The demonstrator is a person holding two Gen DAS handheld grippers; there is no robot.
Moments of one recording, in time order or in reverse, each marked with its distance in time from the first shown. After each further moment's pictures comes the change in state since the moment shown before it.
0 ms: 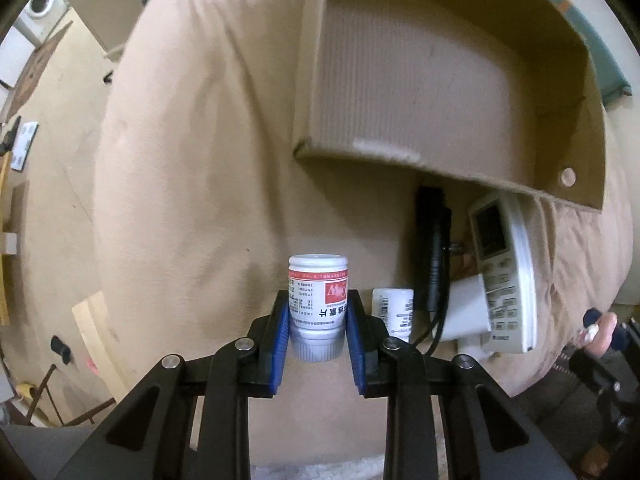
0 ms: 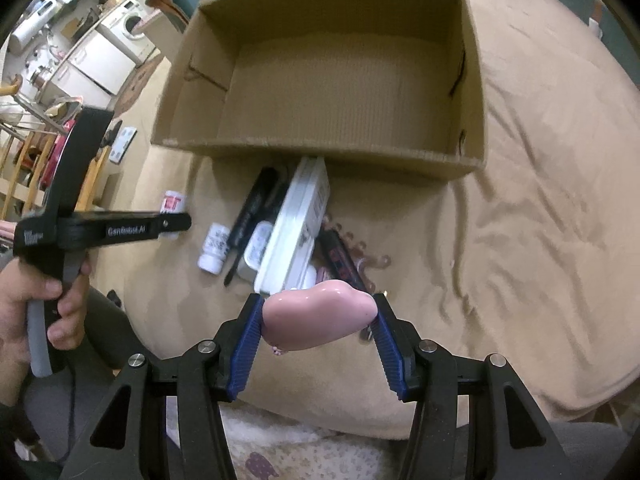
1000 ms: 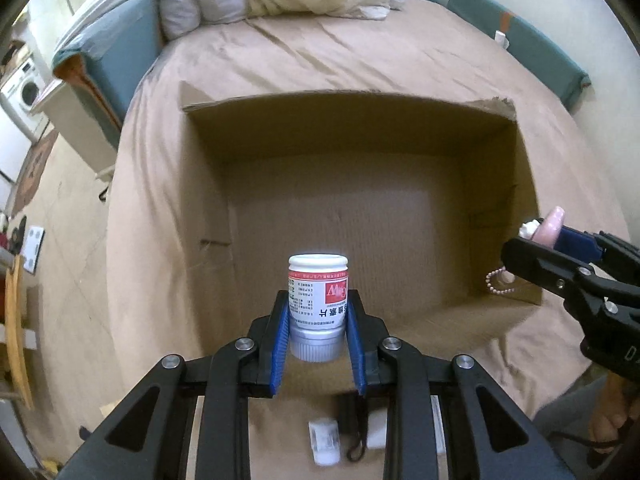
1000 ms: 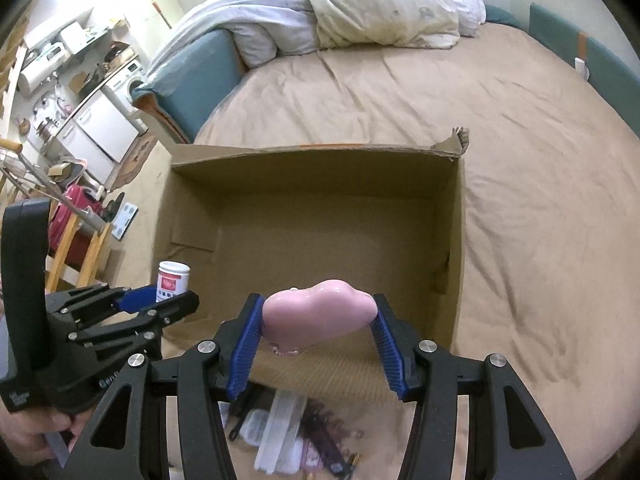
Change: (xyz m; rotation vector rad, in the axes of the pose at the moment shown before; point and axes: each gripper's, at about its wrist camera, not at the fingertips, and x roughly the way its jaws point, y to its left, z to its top) left arm -0.053 -0.074 0.061 0.188 -0.293 0.044; right arm -0.030 -0.032 0.130 0.026 -0.258 0.000
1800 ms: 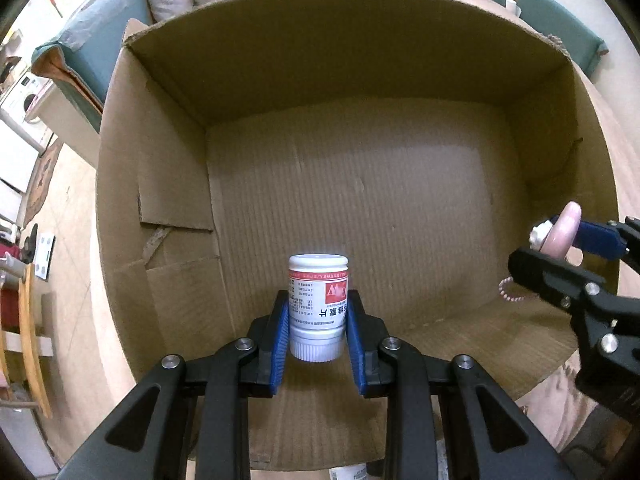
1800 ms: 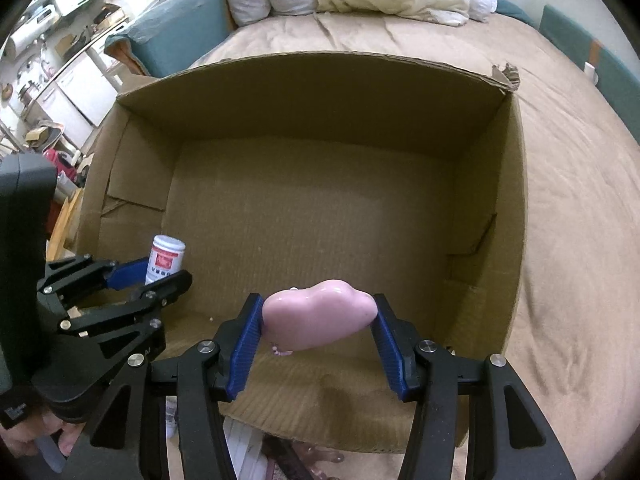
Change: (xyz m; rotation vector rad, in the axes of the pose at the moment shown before) left arm 0.069 -0.005 -0.001 0.038 0.057 0.075; right arm 0.061 0.004 -0.010 -0.057 0.094 -0.092
